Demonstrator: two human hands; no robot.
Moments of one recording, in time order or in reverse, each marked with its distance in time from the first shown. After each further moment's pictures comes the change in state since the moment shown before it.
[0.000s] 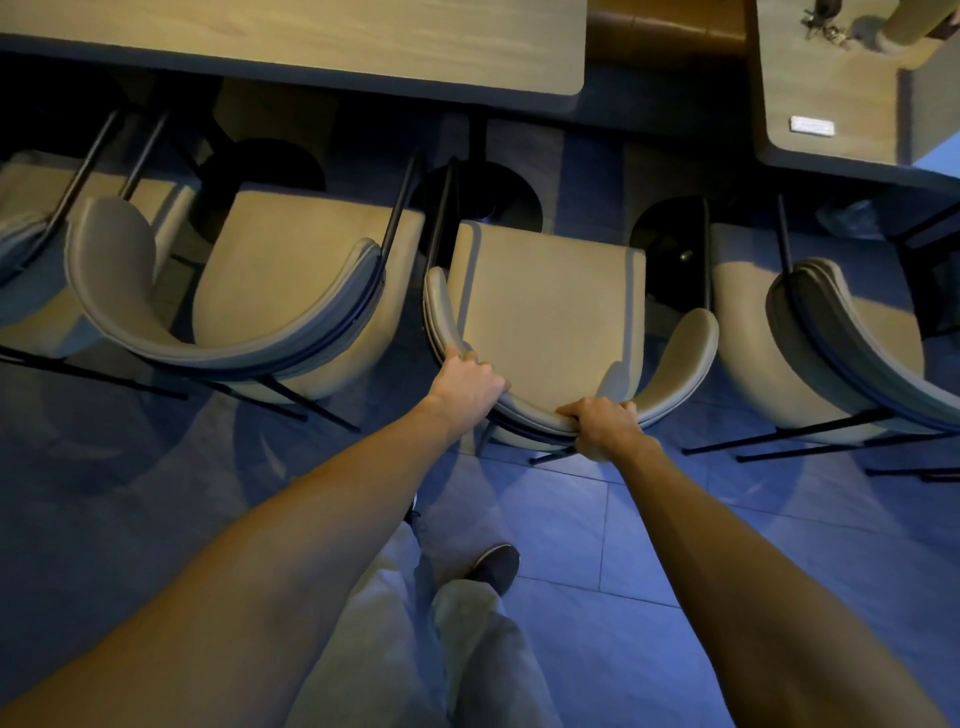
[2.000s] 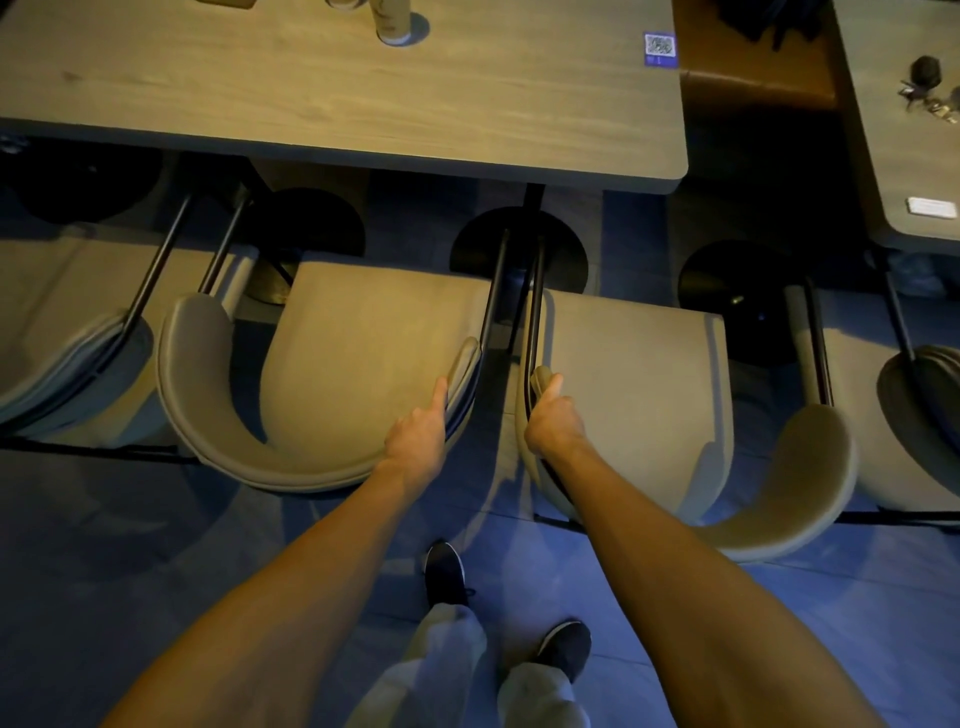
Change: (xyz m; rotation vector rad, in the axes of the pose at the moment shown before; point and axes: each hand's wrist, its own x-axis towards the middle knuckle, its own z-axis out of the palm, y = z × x) left_hand -0.012 -0.214 0.099 -0.584 -0.029 -0.498; right_hand 0.143 -0.230 -0.087 0.558 0.164 0.345
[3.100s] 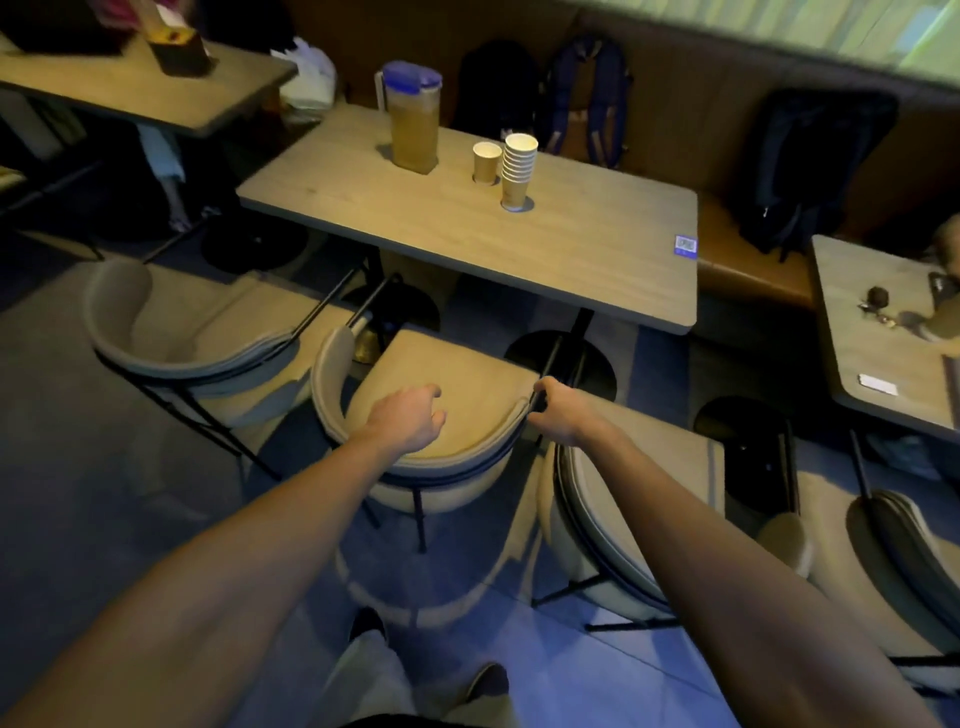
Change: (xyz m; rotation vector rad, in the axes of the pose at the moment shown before) left_hand -0.144 -0.087 -0.131 -0.283 0.220 -0.042; right_hand -0.179 -0.074 -0.123 -0.139 -0.054 -0.534
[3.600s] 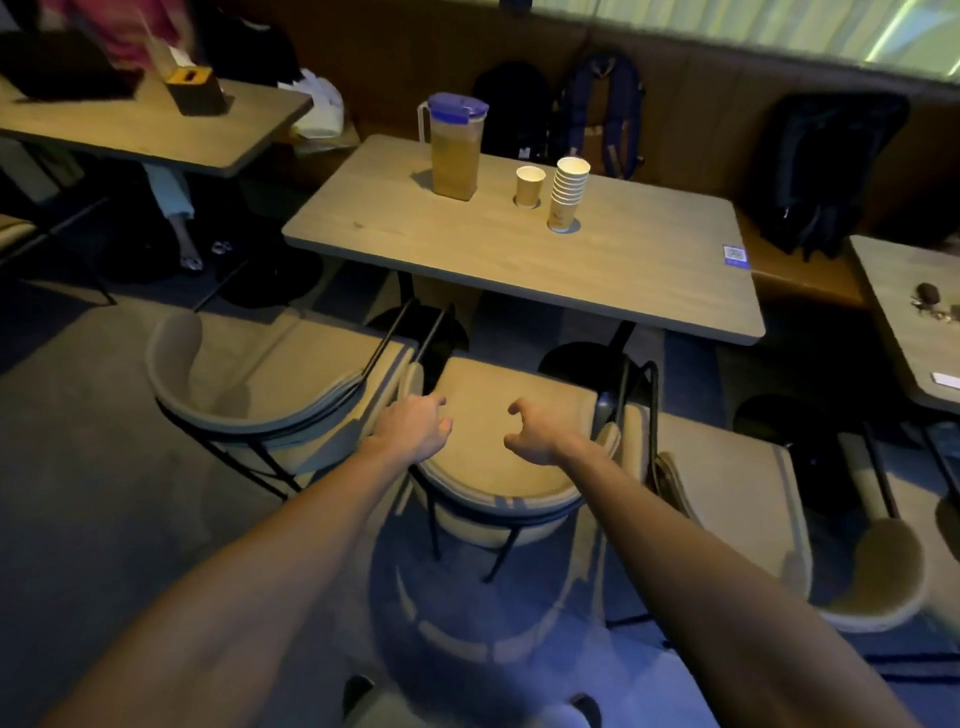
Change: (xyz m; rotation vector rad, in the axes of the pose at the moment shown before) left_hand 0.034 -0.167 -0.077 0.050 -0.014 0.066; right_hand 0.044 -0.185 0.100 -0.084 -0.027 -0.021
